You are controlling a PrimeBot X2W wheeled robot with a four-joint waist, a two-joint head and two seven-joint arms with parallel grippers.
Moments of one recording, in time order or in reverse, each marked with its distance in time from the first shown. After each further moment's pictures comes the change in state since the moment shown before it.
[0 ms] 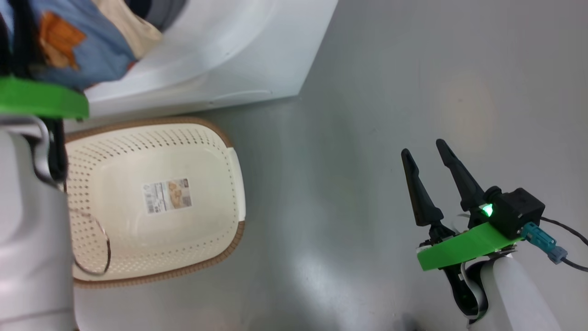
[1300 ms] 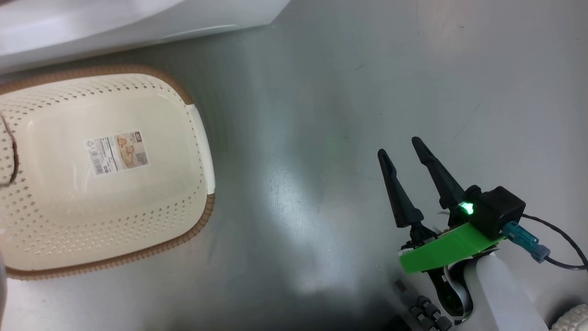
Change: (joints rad) left arm -0.615 0.112 -0.087 0.419 0.016 -0.008 0.004; right arm -0.015 0.015 0.068 -0.016 0.009 0.000 0.000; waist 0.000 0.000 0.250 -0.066
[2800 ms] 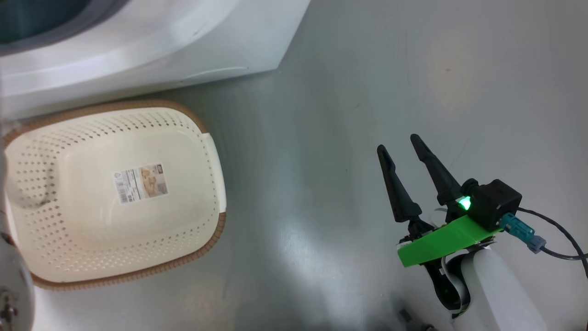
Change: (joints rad) left arm 0.082 -0.026 0.031 0.167 -0.061 0.034 -0.008; right arm -0.036 0.004 0.001 0.056 0.029 0.000 0.000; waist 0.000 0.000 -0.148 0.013
